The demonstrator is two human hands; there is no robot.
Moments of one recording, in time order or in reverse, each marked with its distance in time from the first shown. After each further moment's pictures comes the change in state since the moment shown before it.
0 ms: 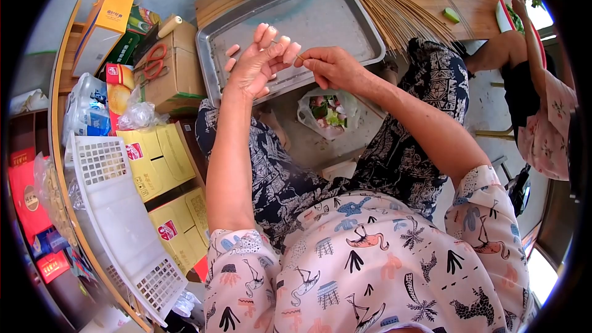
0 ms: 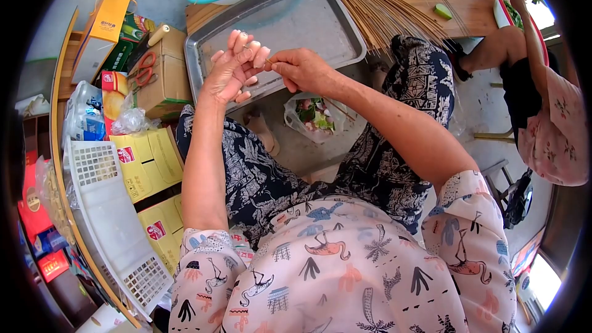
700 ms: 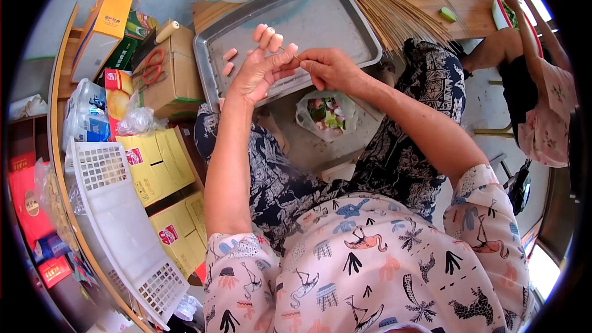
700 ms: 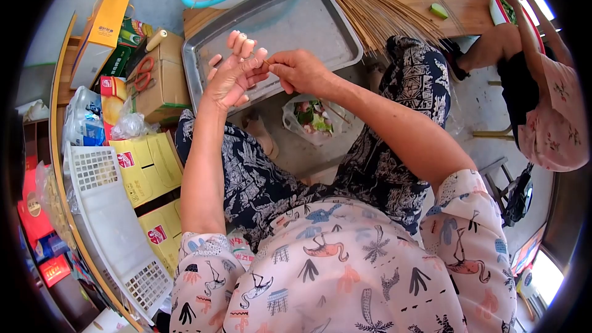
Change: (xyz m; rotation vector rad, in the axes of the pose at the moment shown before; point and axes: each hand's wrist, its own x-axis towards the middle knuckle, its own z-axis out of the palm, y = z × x) left_hand -0.003 0.000 0.014 0.053 -0.039 -0.050; right_hand 0.000 -0.002 -0.001 0.023 0.058 -0.011
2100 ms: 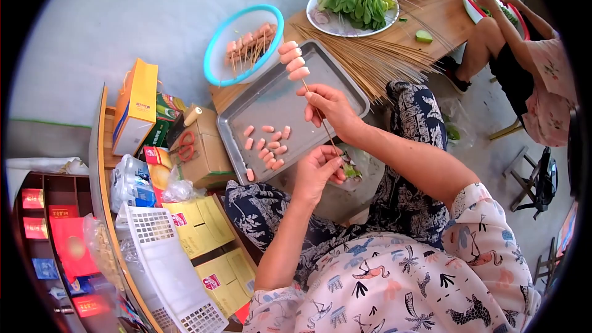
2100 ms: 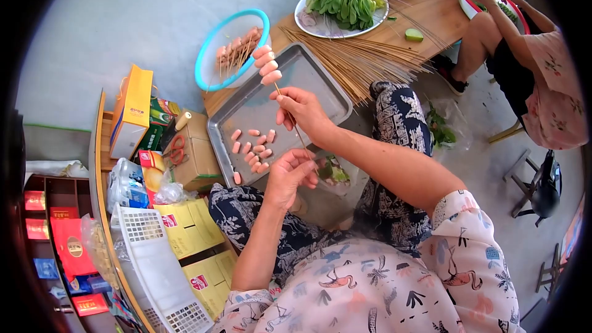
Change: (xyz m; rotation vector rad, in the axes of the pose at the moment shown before) left_hand -0.051 -0.048 0.117 0.182 0.030 -0.042; right_hand -0.004 -0.021 -0.034 0.740 0.294 -0.172
